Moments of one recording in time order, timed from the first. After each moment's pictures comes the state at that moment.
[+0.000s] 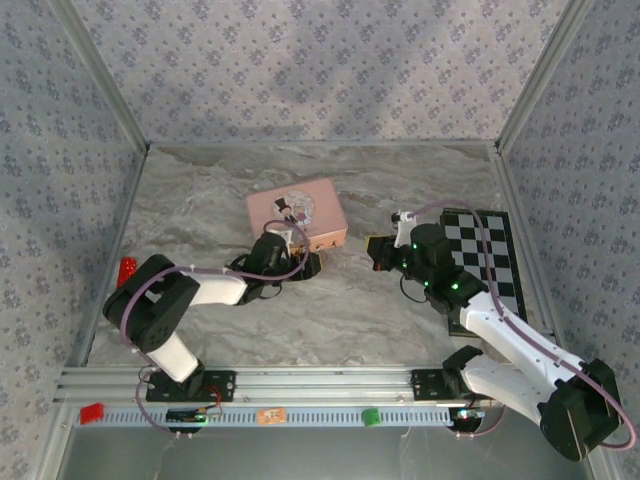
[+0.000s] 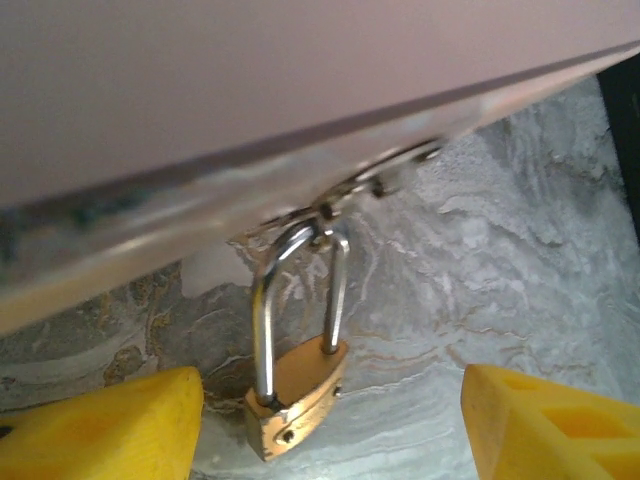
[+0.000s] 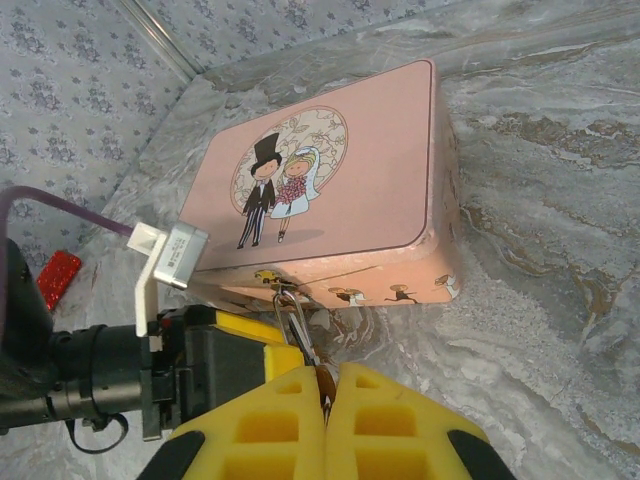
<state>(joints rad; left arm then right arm) -0.68 1.64 0.60 0.40 0.17 -0.74 0.55 0.95 0.61 -0.07 -0.14 0.48</state>
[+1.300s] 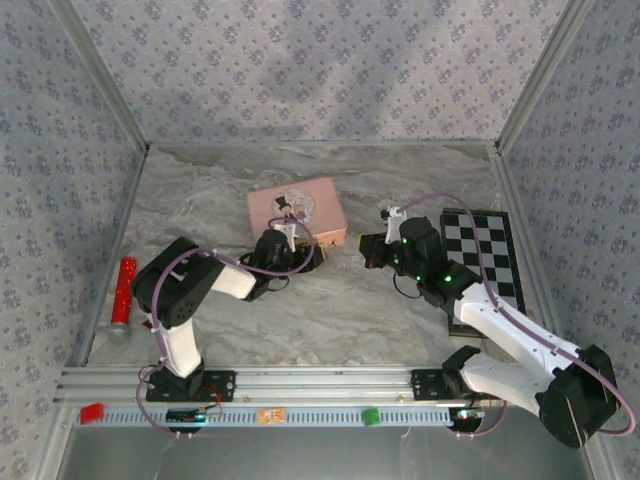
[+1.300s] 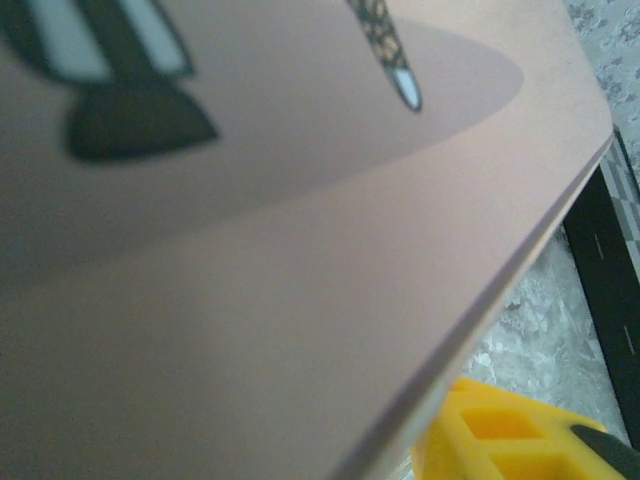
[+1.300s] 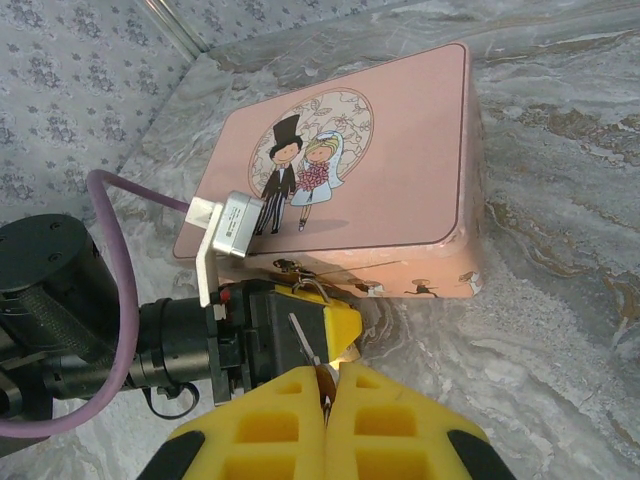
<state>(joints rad) -0.64 1.83 0.63 0.69 0.25 -0.79 0.61 1.02 0.69 -0.12 -0.11 0.48</state>
